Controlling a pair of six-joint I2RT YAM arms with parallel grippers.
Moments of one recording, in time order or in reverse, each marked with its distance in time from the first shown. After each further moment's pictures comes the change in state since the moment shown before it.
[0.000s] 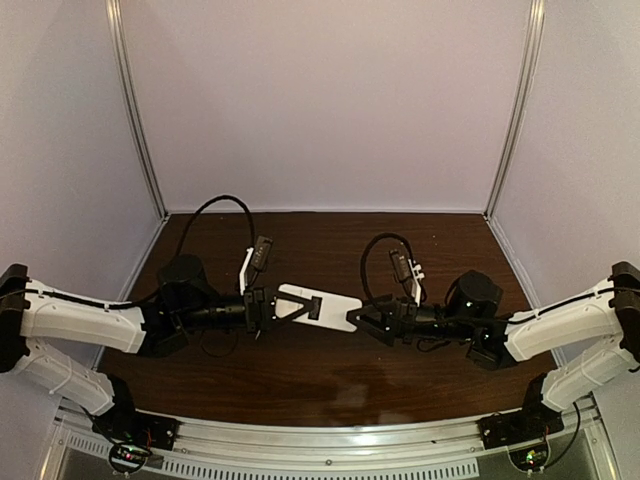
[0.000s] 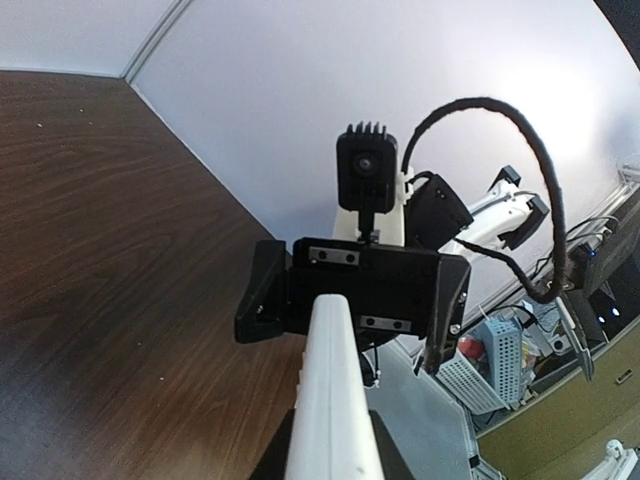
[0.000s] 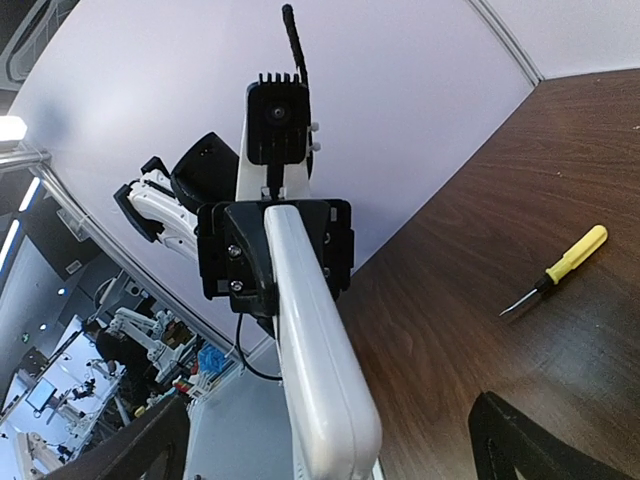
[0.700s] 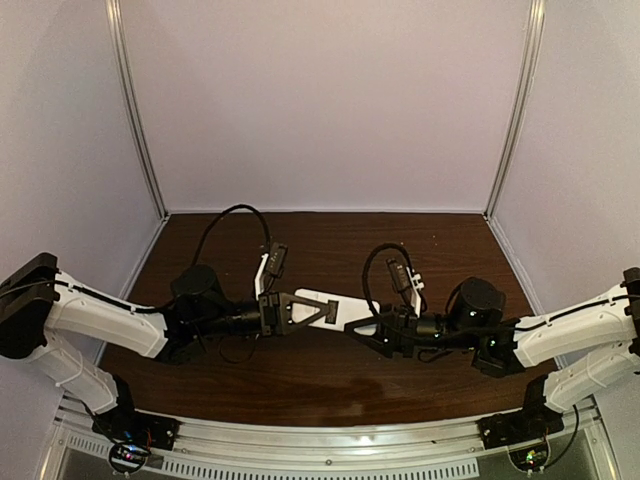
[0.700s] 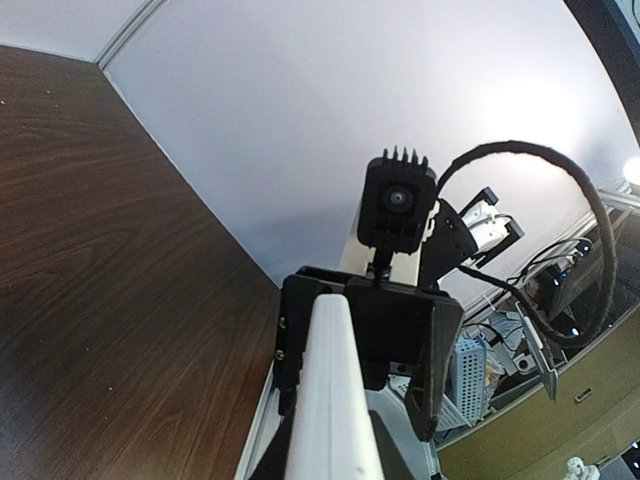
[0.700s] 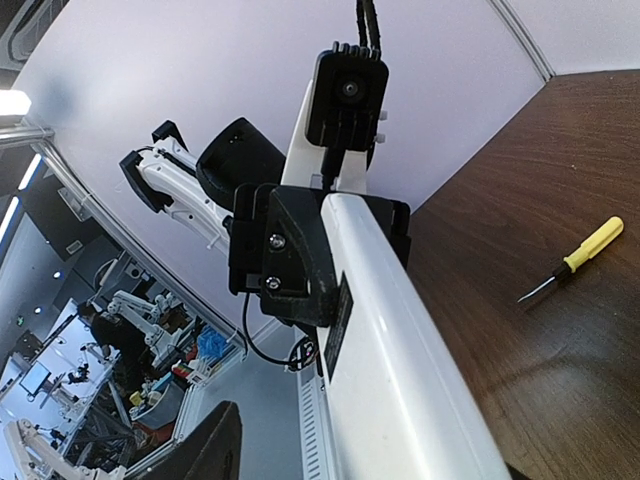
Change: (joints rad) left arm -0.068 0.157 0.014 0.233 -0.037 -0.138; right arm 0.104 -0.080 -0.001 -0.101 0.067 -0.038
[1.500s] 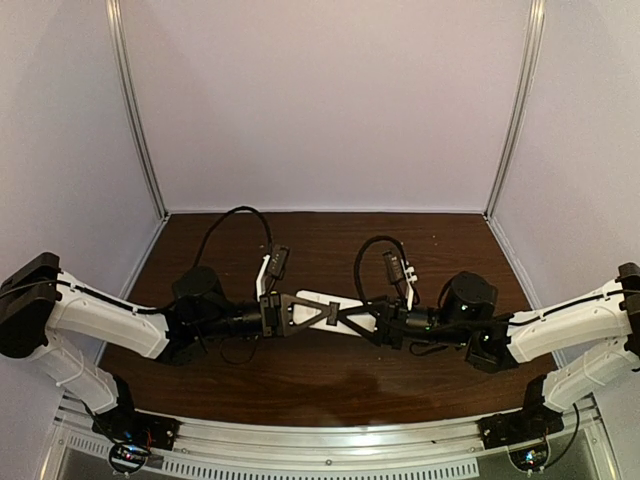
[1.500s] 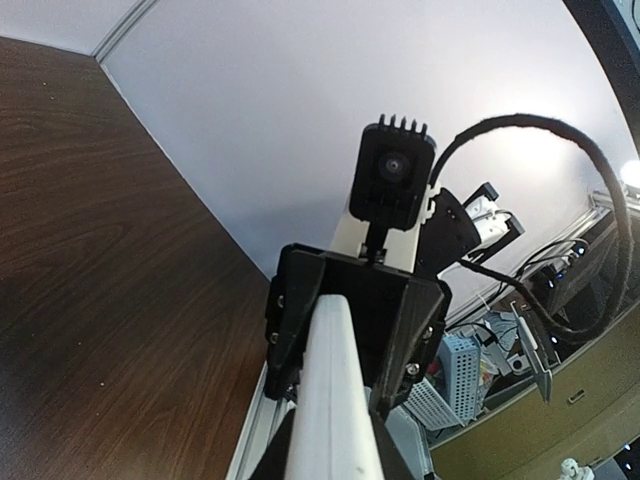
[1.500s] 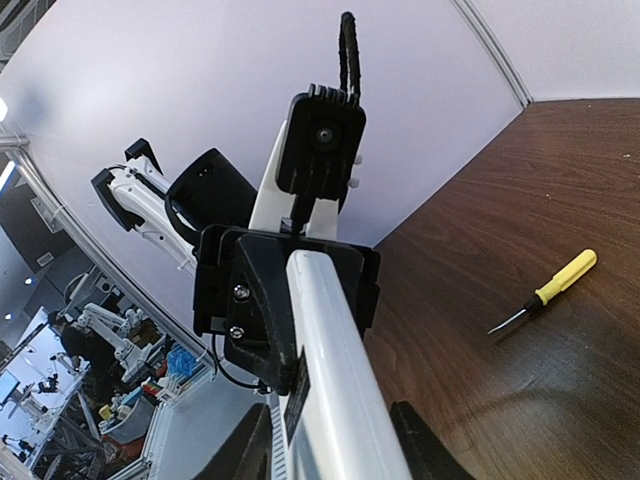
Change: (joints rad) left arm -0.006 0.011 0.000 0.010 0.000 -0.021; right arm 0.000 0.047 0.059 -0.020 0.075 -0.055
